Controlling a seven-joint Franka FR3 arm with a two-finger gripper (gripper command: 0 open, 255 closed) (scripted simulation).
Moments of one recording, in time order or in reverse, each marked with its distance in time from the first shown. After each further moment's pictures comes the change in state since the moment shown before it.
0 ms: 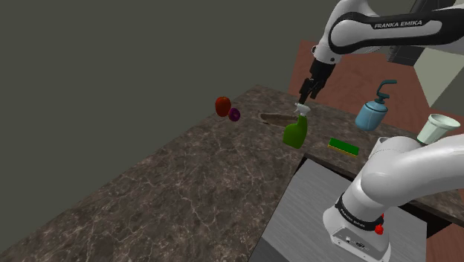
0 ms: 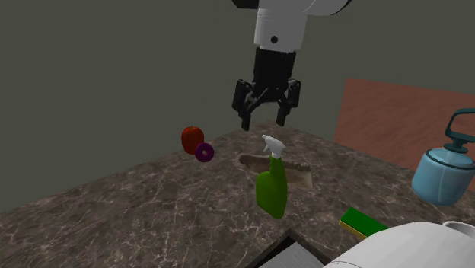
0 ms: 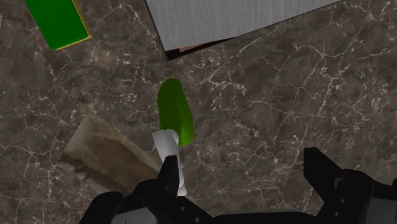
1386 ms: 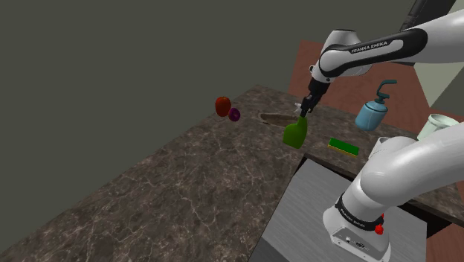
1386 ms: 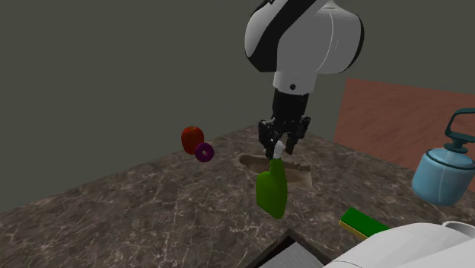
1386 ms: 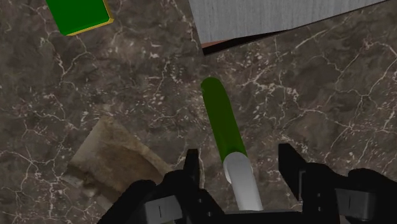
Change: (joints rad) arm -0.012 0.168 -0.163 -0.081 -0.062 0.252 -0.160
